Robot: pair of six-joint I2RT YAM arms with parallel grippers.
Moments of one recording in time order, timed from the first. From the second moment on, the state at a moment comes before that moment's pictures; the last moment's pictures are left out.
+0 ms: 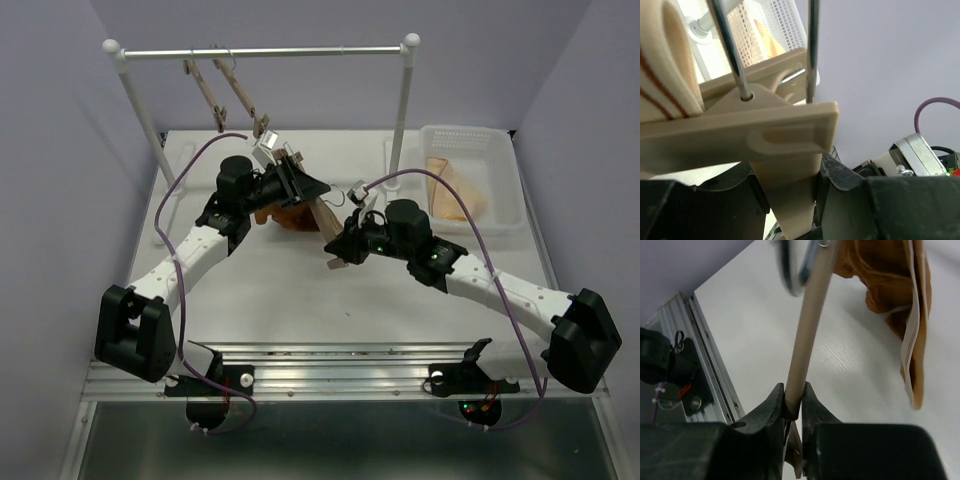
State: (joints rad) left arm -0.39 1.37 0.99 0.24 0.60 -0.92; right arm 0.78 1.28 0.89 0.11 -0.37 0.24
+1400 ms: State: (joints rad) left arm -0.40 1.23 1.01 -0.13 0.23 -1.04; right arm 1.05 1.39 0.89 0.15 0.53 -0.32
